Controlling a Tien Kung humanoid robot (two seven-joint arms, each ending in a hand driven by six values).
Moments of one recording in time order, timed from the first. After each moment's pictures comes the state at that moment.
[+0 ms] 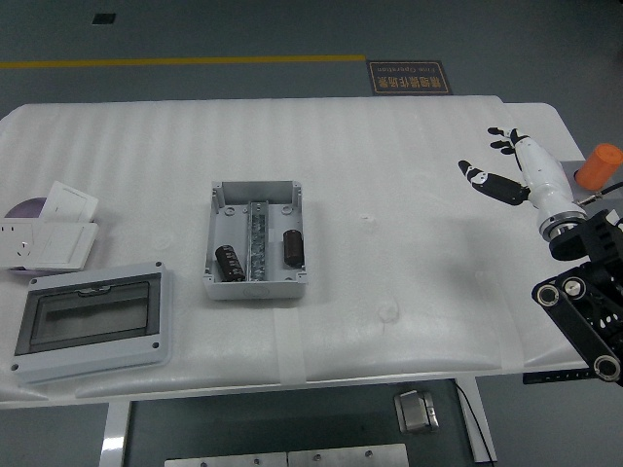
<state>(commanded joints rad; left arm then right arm) 0.01 0.27 -0.61 -0.18 0.75 -0.12 0.38 0.29 -0.40 1.19 1.33 -1.84 -0.28 -0.23</state>
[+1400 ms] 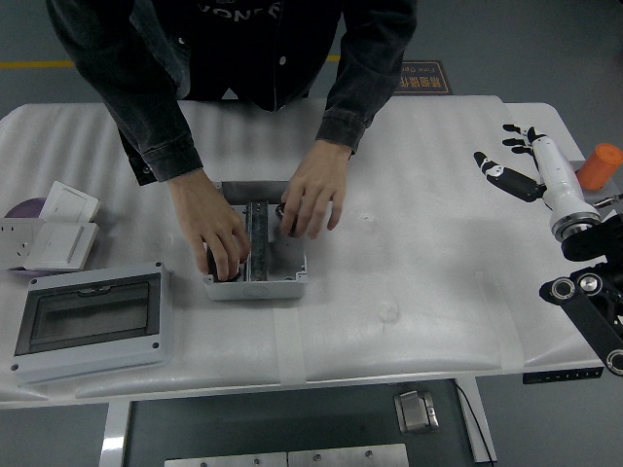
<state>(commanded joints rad) 0.00 0.26 -0.63 -0.18 0.77 -0.12 0.38 0.28 -0.40 1.22 1.32 -1.71 -0.29 -0.17</state>
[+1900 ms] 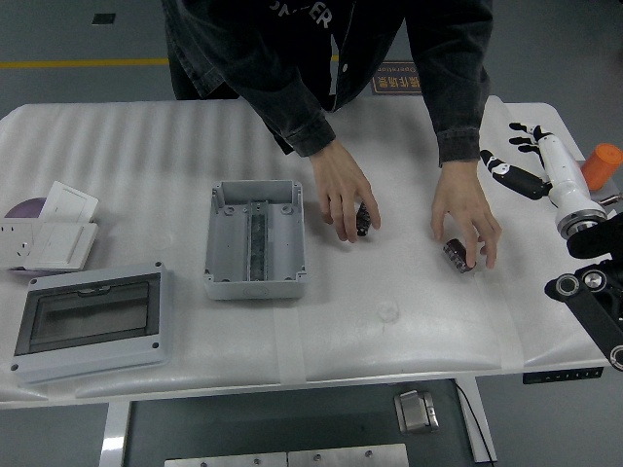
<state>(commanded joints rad) 0.00 0.26 -0.62 -0.18 0.76 -0.12 0.38 0.29 -0.41 1.23 1.29 -1.71 -0.29 -0.17</state>
